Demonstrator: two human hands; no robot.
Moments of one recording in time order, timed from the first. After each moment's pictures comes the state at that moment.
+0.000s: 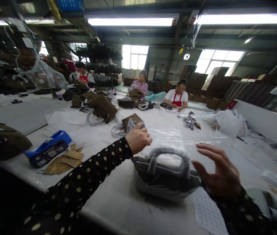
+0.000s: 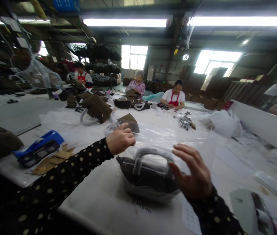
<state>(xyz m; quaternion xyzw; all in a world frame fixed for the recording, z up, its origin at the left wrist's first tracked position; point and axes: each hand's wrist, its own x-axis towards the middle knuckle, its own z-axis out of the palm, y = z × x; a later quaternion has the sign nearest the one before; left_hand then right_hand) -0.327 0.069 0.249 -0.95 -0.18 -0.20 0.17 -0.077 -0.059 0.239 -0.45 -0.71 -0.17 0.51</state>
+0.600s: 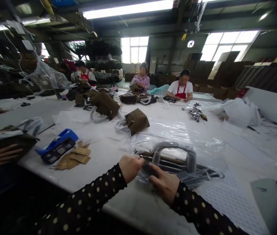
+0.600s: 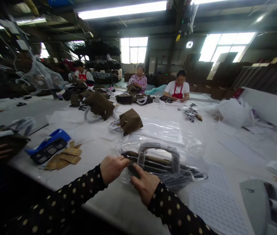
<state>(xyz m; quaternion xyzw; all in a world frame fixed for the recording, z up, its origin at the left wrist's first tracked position) -0.355 0.004 0.159 -0.92 -0.38 -0.08 0.03 -0.172 -0.067 0.132 -0.46 -0.88 -0.02 0.08</state>
